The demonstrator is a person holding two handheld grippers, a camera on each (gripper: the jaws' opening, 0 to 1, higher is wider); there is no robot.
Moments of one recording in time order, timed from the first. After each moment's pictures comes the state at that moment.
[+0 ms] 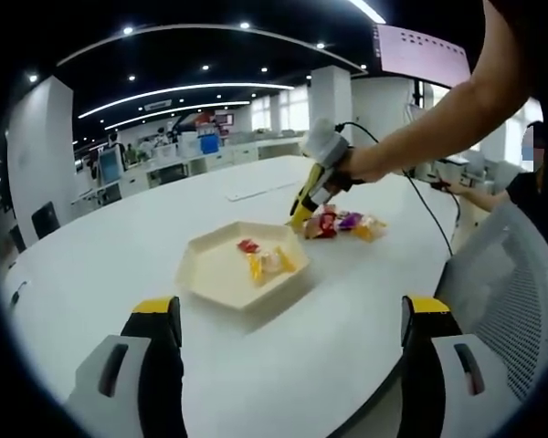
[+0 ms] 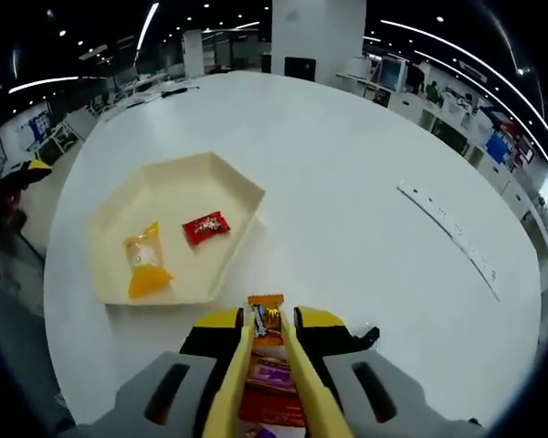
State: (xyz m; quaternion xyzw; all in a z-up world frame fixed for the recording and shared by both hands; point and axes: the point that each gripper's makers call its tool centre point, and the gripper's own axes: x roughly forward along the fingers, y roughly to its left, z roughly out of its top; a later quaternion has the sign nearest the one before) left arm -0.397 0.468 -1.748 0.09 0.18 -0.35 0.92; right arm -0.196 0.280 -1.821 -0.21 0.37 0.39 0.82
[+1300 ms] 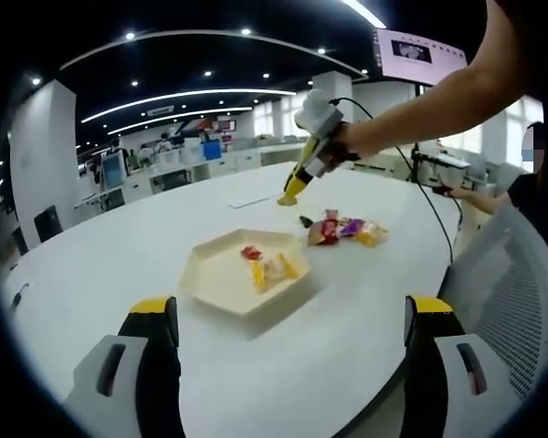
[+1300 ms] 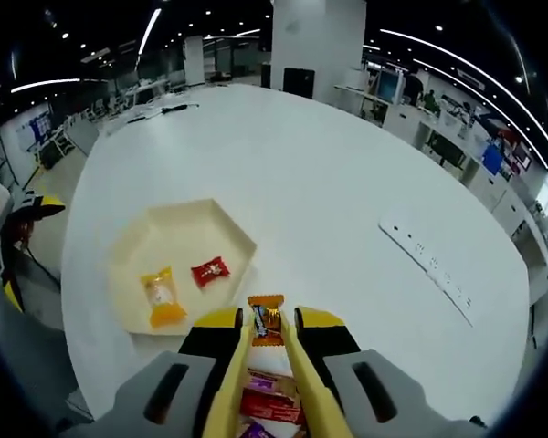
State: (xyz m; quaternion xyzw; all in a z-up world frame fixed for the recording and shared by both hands) left arm -0.396 0.470 -1.741 0.09 0.16 -0.34 0.92; right arm -0.183 0.289 -1.756 -0.21 0.35 0.39 0.83
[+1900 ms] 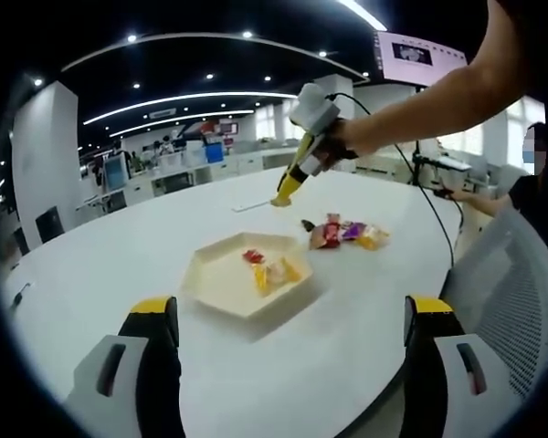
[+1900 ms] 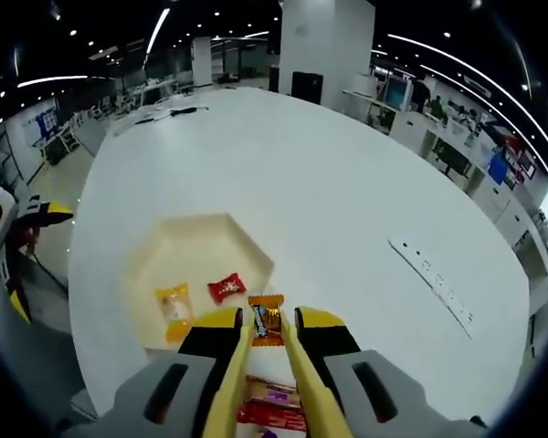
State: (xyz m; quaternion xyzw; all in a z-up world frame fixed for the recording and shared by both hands) left arm -0.396 0.471 -1.737 0.09 0.15 -0.34 0.92; right arm -0.188 0.317 -1.741 -0.21 0.34 0.40 0.82
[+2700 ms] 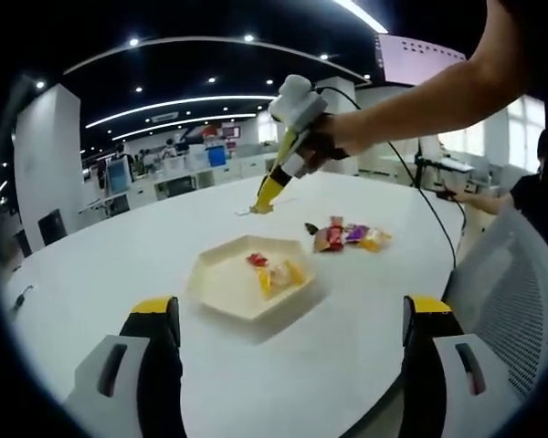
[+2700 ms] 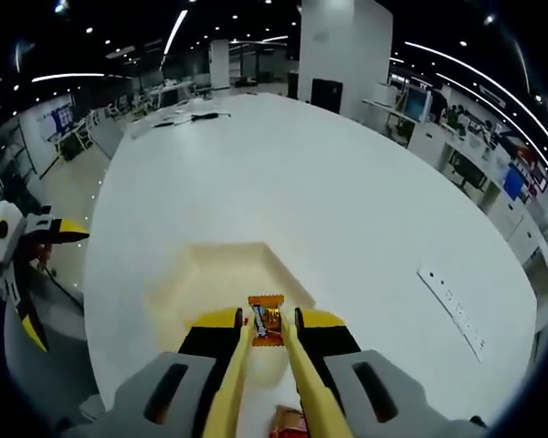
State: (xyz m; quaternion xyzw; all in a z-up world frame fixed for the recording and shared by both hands) left arm -0.395 0.473 -1.735 0.09 0.15 -0.33 0.93; right arm -0.201 0.379 -1.727 -0.21 0.33 0.44 0.81
